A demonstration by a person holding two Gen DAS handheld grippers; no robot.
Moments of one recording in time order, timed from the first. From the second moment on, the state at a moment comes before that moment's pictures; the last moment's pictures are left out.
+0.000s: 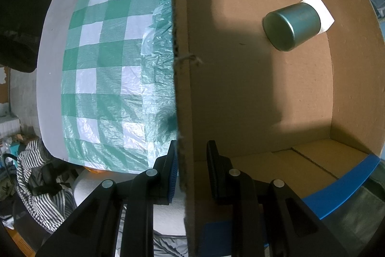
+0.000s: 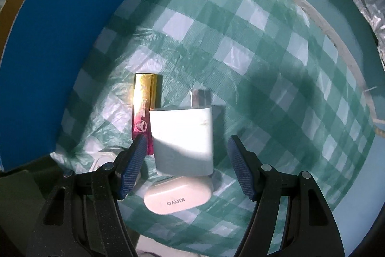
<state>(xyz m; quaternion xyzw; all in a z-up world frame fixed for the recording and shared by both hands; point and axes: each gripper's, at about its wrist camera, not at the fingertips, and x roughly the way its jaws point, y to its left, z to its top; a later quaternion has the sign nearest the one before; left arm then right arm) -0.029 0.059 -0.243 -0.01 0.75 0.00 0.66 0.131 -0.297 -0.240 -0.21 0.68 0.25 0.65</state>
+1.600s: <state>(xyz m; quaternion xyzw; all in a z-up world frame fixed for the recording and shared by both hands) -0.031 0.058 -0.242 -0.01 0.75 0.00 0.67 0.140 -0.263 -0.180 -0.19 0.65 0.24 0.69</state>
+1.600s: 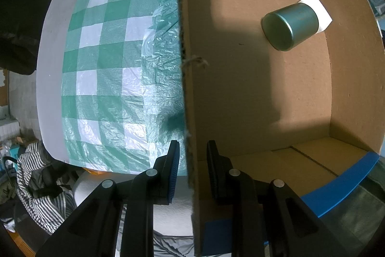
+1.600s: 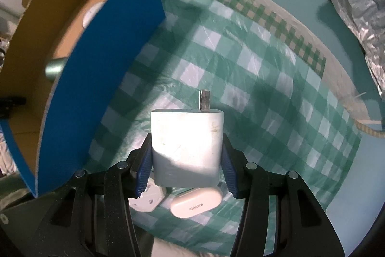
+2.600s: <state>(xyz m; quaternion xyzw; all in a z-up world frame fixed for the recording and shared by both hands) -0.030 0.059 -0.243 -0.01 0.75 -0.01 0.67 0.160 -0.146 -0.118 -0.26 0.58 0.33 0.69</state>
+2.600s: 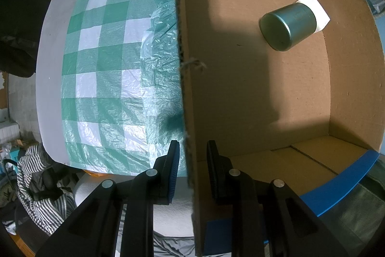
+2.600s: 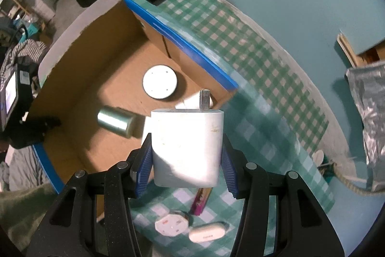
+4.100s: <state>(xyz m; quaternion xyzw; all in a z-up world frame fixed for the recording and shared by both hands) -0.025 0.048 -0.234 0.00 0.74 -0.01 0.67 0.166 -0.098 -0.166 -0.28 0.61 0.33 0.66</state>
